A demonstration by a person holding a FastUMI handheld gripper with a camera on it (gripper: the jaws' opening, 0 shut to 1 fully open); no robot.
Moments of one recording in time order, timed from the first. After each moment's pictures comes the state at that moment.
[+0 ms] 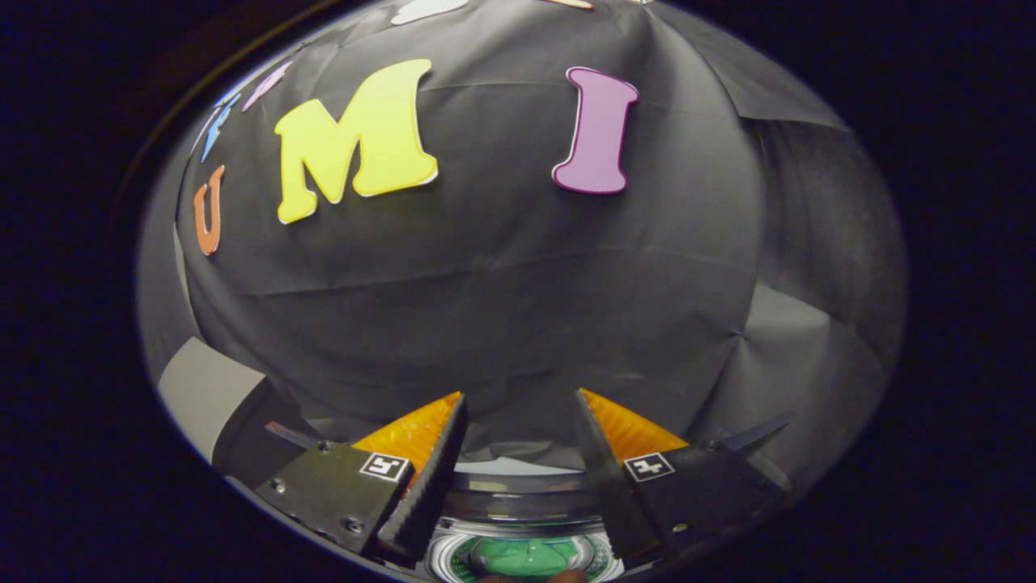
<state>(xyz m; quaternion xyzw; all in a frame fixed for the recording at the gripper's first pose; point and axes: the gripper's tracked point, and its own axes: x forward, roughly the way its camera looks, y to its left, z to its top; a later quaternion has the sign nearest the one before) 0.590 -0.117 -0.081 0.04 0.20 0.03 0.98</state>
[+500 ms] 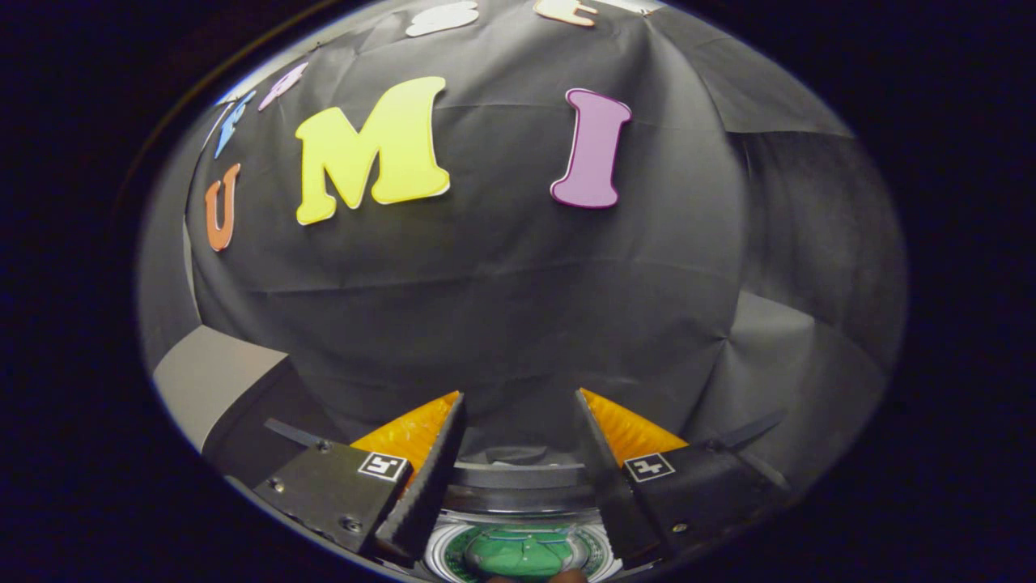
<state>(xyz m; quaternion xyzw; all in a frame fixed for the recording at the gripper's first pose) 0.543 -0.122 -0.084 0.03 0.17 0.02 0.99</state>
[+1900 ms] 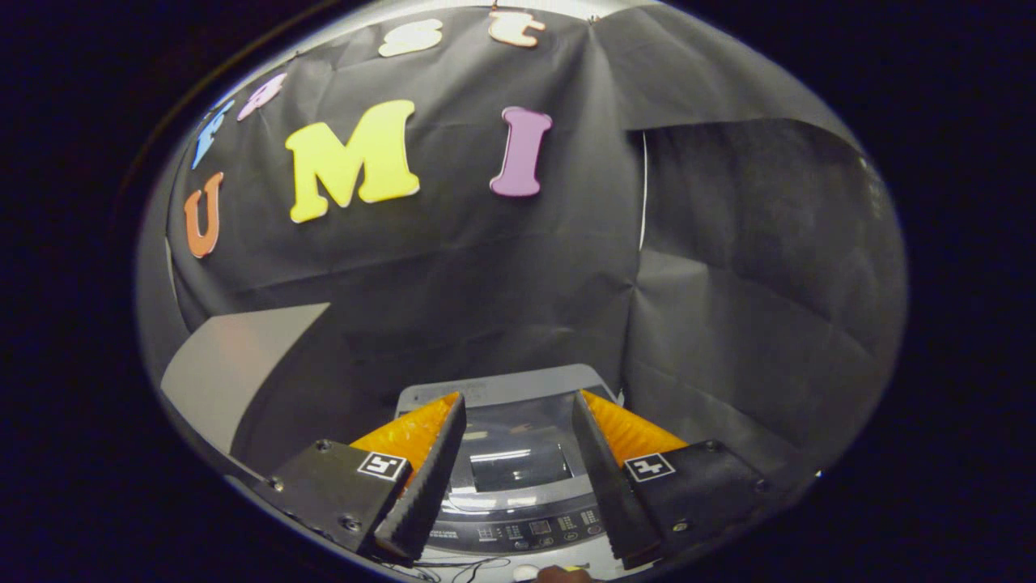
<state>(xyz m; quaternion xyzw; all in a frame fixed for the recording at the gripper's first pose) 0.316 -0.115 -0.075 0.06 0.17 -0.10 0.98</state>
